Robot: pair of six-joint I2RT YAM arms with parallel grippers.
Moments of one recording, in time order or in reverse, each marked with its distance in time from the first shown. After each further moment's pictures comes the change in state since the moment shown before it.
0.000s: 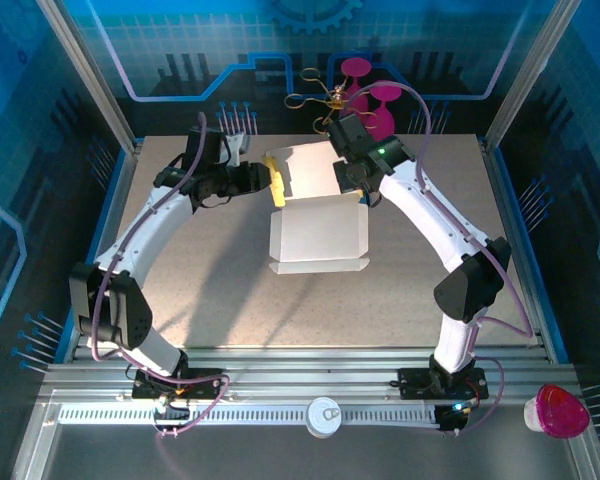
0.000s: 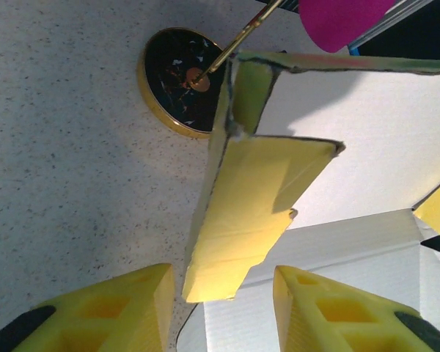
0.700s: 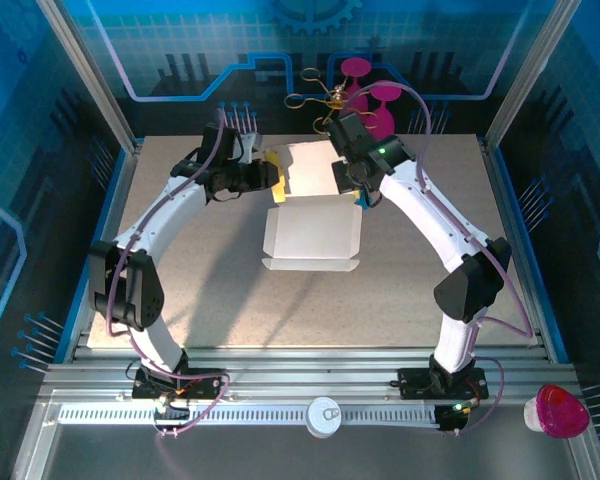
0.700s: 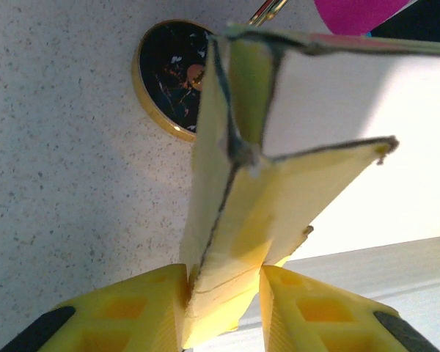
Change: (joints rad) left arm -0.028 0.135 0.087 0.013 -0.015 0.039; right arm -0.001 0.000 0.004 0.001 -0.044 0.000
